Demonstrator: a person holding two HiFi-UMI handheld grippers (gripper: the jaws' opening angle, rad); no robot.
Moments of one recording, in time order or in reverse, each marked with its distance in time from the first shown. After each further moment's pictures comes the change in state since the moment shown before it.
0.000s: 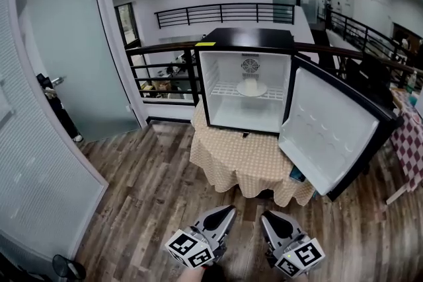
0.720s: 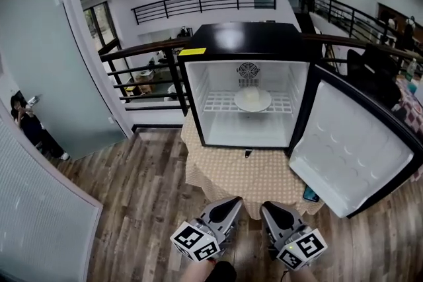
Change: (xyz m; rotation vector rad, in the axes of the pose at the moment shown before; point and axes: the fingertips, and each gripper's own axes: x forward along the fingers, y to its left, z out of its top) left arm 0.115 0.145 0.033 -0.021 0.053 -0.127; right arm 0.162 -0.096 0.007 0.029 0.006 -0.100
